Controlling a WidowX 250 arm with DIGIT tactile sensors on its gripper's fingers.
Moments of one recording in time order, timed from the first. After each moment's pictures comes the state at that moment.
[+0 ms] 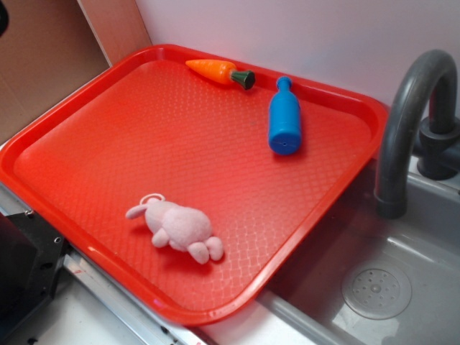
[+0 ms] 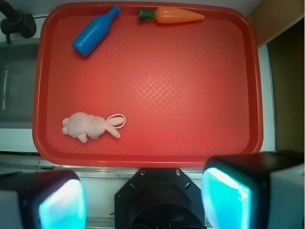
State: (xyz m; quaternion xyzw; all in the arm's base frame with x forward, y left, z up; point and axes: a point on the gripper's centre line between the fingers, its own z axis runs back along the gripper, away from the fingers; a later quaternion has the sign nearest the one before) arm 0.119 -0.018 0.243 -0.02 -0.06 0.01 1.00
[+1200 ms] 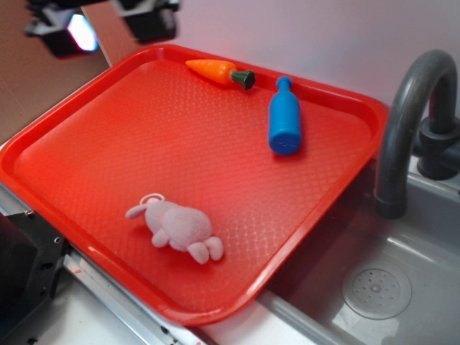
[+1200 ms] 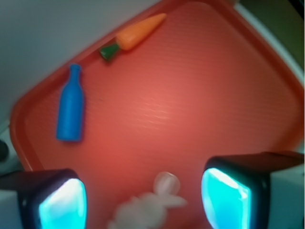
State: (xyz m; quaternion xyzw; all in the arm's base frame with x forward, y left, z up) arm 0.220 -0.058 0.179 -0.04 -0.11 0.34 0.93
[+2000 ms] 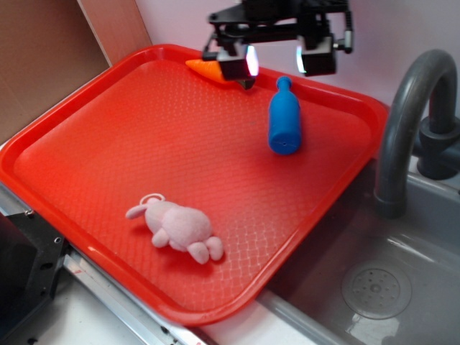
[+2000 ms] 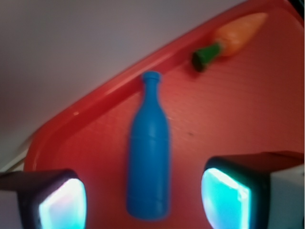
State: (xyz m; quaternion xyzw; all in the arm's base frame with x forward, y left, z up) arm 0.325 -0.107 0.110 0.00 -0.09 0.31 0.95
